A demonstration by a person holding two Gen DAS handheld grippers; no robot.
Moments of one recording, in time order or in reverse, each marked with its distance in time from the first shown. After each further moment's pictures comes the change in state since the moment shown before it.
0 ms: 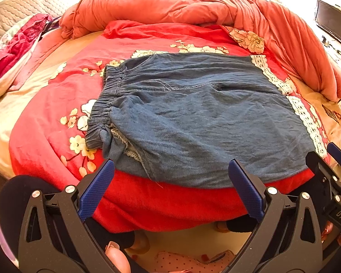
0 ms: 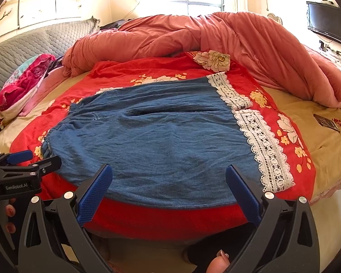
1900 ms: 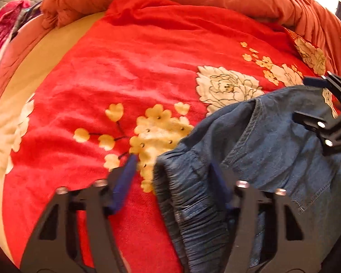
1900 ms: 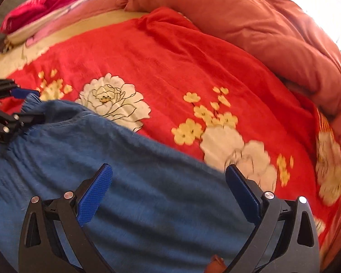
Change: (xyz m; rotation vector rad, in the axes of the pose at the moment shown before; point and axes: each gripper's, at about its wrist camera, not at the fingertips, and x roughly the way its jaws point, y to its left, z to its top) left arm 0.189 0.141 0.172 0.013 0.139 -0.016; right arm 0.319 0.112 0.200 -0.664 0.262 0.258
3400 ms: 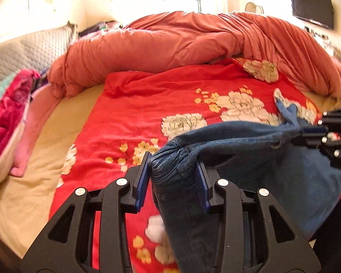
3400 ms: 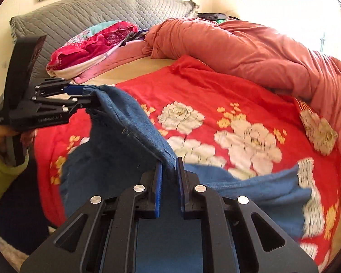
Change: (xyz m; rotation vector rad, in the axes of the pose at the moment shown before) left arm -0.150 -0.063 -0.072 0.231 -0.347 0.060; right arm -0.174 0.084 -0.099 0.153 -0.284 0.125
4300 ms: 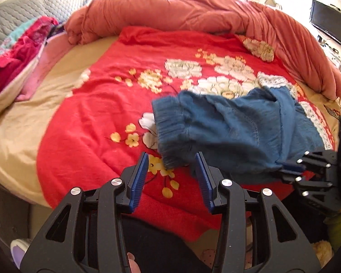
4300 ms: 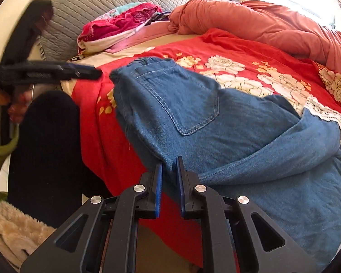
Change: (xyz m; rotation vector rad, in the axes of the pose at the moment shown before) left arm -0.077 -0.001 -0.091 -0.197 0.160 -0.049; right arm -0.012 0.090 -0.116 0.021 0.082 0.119
